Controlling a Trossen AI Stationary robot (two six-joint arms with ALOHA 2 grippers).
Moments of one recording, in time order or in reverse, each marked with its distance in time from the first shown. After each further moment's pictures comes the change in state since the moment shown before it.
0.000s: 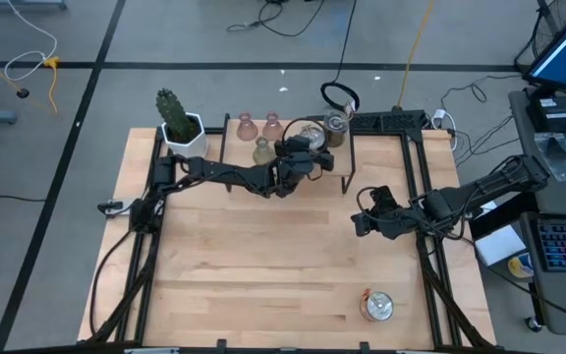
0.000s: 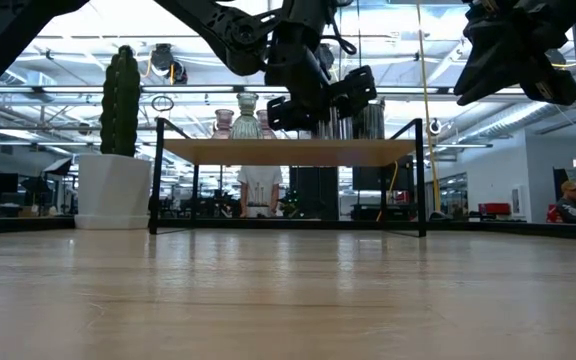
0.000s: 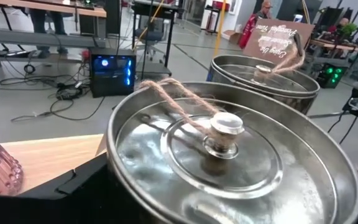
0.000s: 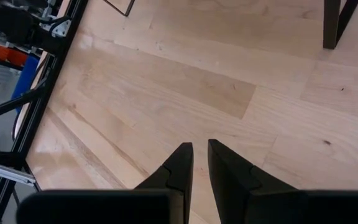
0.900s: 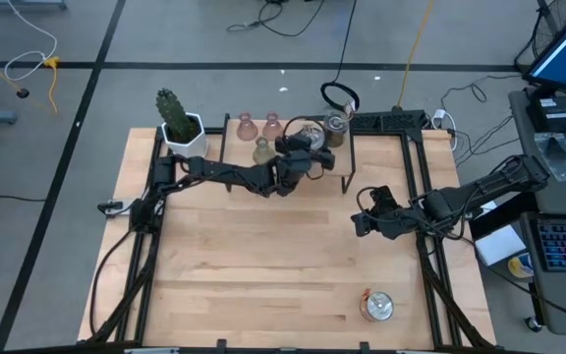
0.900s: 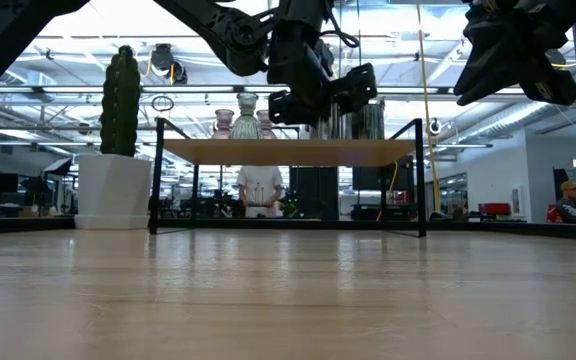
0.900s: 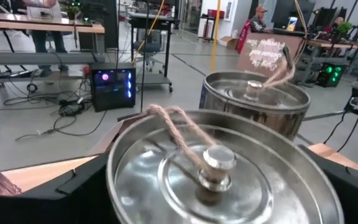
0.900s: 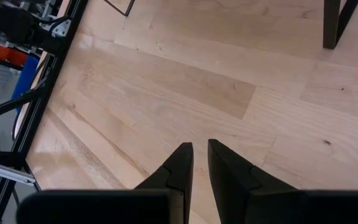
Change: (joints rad) left arm 0.005 0.000 0.000 0.070 -0.002 0.124; right arm 0.000 0.000 0.000 0.000 0.000 0.000
